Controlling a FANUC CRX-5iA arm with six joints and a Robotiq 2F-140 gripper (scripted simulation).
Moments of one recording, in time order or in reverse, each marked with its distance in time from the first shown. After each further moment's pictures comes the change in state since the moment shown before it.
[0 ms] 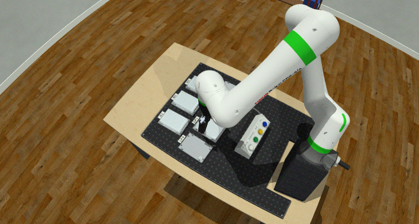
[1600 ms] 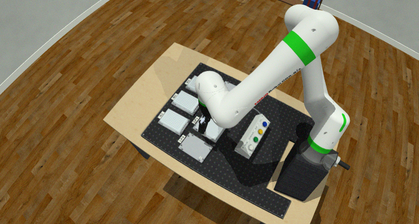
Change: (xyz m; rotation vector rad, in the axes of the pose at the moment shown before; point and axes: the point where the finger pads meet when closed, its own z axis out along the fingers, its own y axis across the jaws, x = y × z) arm 0.000 0.000 0.004 0.000 0.000 0.000
